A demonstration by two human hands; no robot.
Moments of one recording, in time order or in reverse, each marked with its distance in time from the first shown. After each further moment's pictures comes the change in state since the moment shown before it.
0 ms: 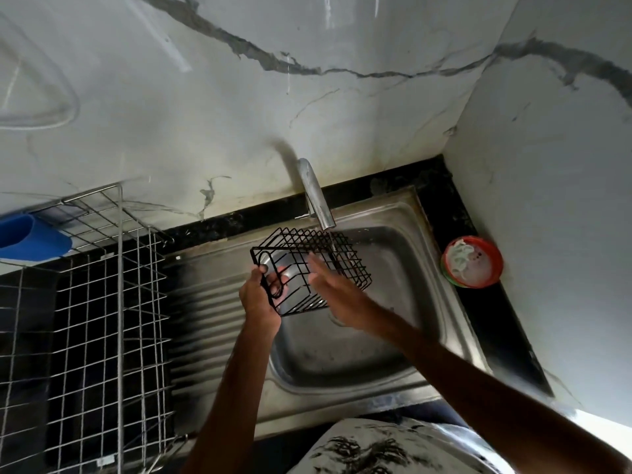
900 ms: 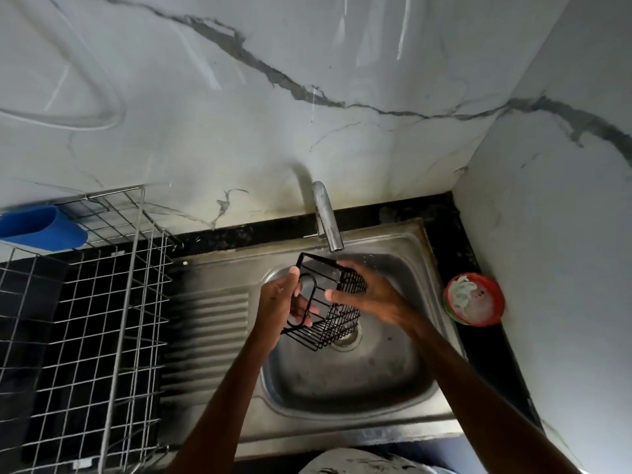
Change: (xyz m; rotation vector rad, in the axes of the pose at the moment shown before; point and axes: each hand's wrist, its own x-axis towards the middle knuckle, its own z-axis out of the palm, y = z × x) left_hand -0.026 0.004 0.009 0.617 -0.435 0.345; right_hand 0.011 0.011 -0.066 -0.093 0.119 0.166
